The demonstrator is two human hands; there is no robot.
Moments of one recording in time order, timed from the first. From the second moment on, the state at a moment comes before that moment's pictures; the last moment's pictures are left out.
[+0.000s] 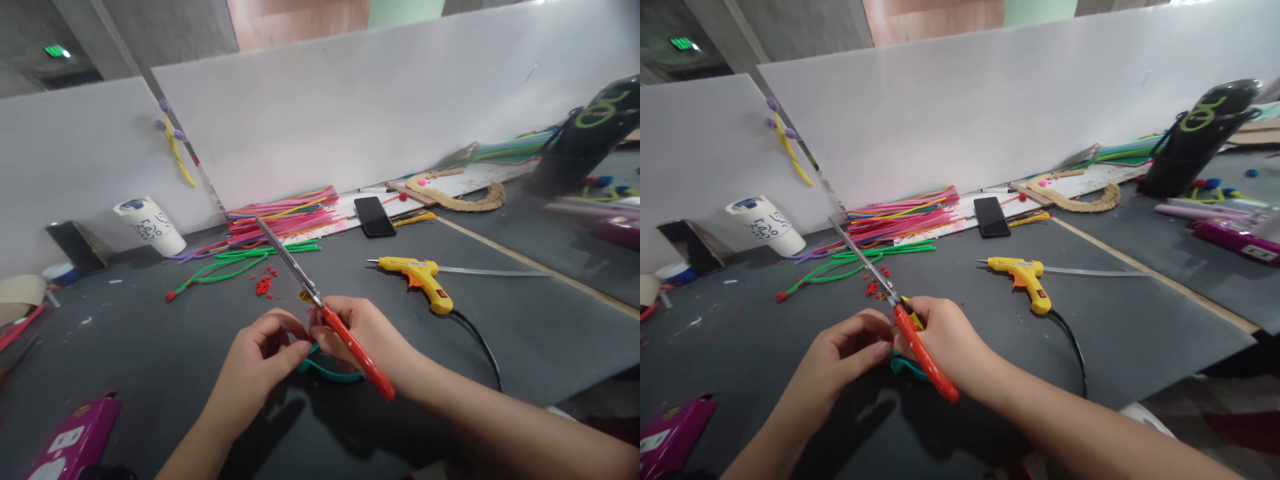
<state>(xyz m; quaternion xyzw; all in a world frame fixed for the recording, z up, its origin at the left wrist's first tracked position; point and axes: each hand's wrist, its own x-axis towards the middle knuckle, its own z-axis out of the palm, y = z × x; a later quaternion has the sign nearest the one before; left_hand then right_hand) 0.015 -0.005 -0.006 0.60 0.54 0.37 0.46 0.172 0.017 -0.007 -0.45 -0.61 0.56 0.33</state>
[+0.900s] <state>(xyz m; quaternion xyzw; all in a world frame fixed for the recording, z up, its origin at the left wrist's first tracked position) 0.006 -0.005 0.000 0.40 0.48 0.62 0.47 0.189 0.013 -0.018 -0.49 -0.84 0.11 0.18</state>
